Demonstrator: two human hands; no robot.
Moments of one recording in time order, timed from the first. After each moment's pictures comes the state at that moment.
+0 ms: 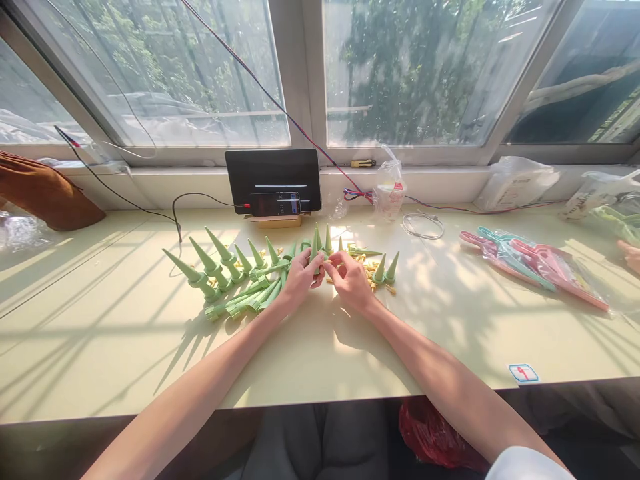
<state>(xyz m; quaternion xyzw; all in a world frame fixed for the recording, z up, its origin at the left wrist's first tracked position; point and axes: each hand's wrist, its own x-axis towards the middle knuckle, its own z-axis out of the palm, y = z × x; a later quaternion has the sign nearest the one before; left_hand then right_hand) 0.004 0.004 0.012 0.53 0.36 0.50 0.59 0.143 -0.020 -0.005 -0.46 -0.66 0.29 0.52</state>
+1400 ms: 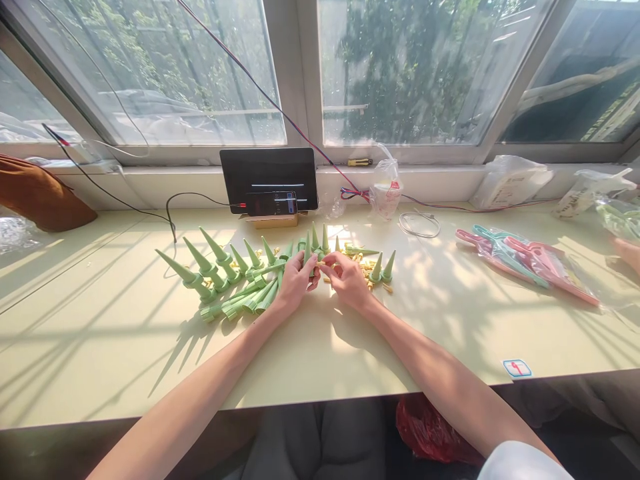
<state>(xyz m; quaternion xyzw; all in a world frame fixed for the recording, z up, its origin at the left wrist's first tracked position) 0.003 -0.003 0.010 0.52 0.37 0.51 0.57 0.146 -0.017 -0.005 -0.44 -0.68 0.29 0.51</state>
